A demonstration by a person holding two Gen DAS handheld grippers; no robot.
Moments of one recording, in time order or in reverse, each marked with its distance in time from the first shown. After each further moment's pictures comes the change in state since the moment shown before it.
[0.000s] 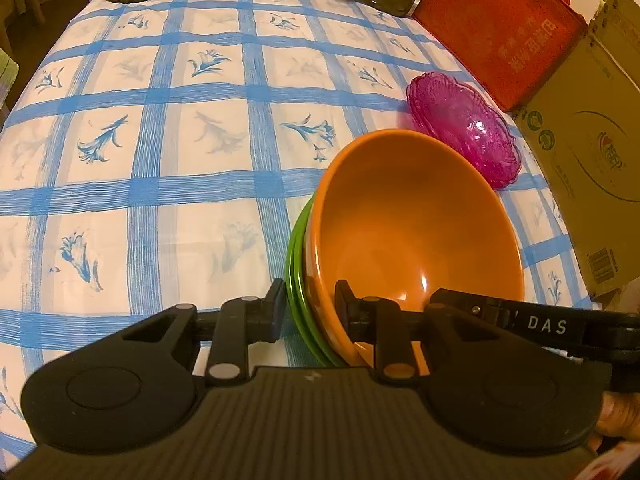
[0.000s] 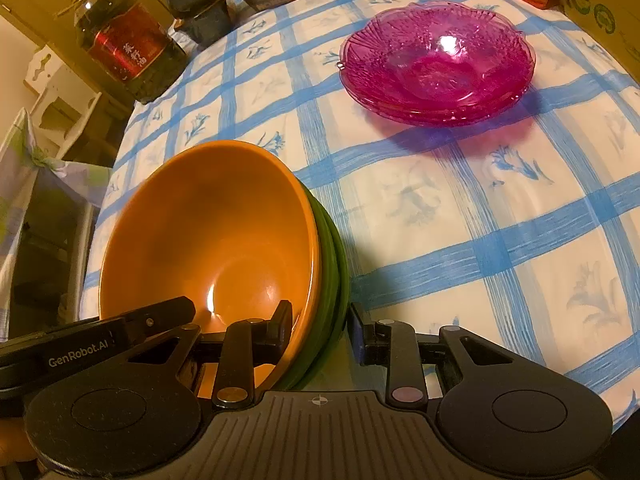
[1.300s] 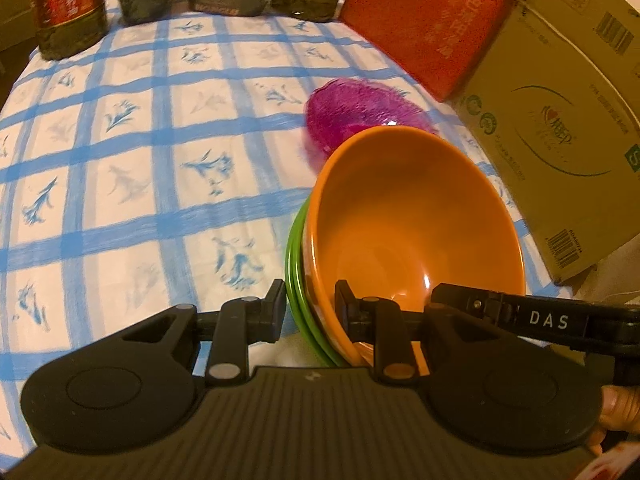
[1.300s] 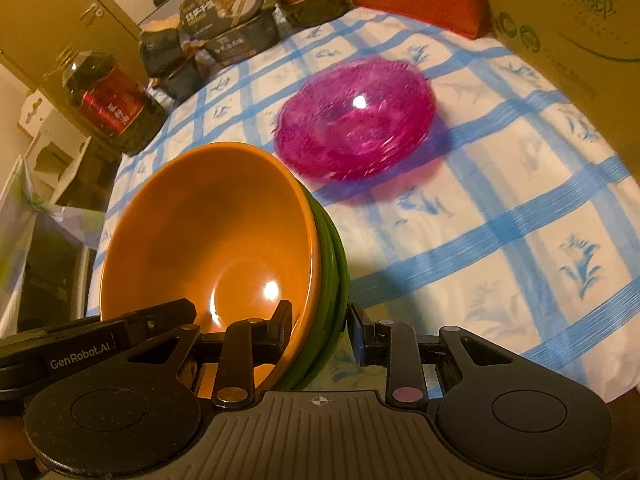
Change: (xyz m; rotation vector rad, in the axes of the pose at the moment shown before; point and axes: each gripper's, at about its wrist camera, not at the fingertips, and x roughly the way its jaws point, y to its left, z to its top) left arm -0.010 -0.093 0.016 0.139 -0.026 -0.046; right arm -0.073 -0.054 0.012 0.060 -0.112 -0.022
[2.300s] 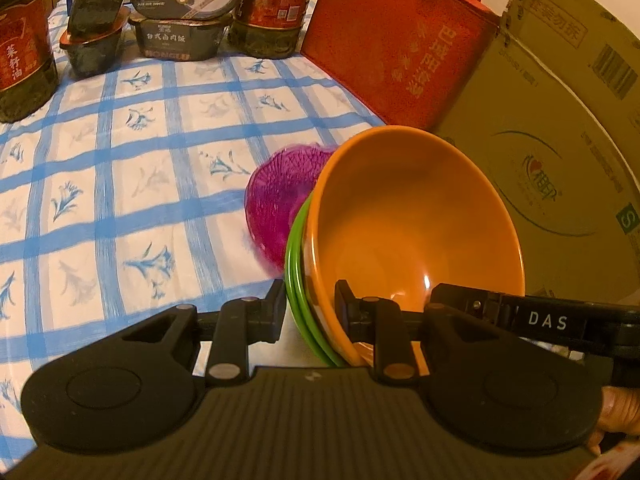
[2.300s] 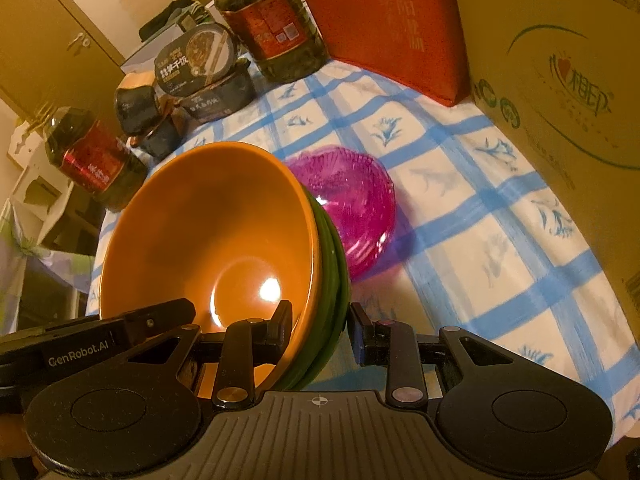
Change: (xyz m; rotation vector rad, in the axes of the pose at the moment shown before) left arm 0.025 -0.044 0.091 0.037 -0.031 -0.037; right arm -0.012 -0.027 0.092 0.015 -0.061 -0.019
